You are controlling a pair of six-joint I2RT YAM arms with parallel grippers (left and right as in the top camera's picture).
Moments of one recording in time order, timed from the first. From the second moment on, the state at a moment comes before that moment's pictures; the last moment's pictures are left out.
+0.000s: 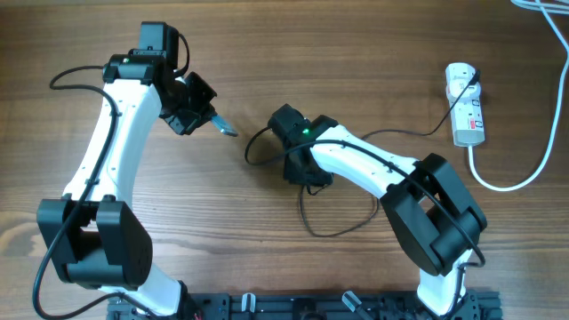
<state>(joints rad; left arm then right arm) -0.07 1.77 1.52 -1.08 0.28 -0.83 0.71 2.00 1.31 -0.83 0.00 0.80</state>
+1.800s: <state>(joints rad) -0.07 1.77 1.52 -1.09 0.28 -0.83 0.71 2.03 1.33 -0.87 -0.03 0.81</state>
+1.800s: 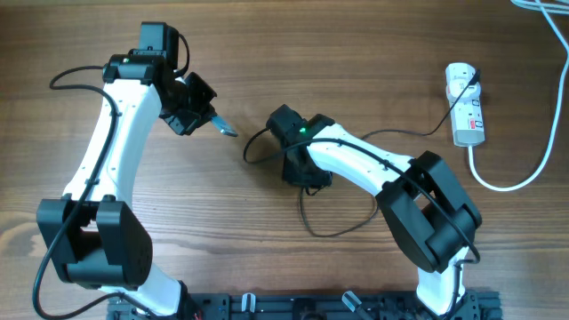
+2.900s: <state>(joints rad) -0.07 1.77 1.52 -1.09 0.28 -0.83 0.71 2.03 1.33 -0.86 -0.02 0.81</state>
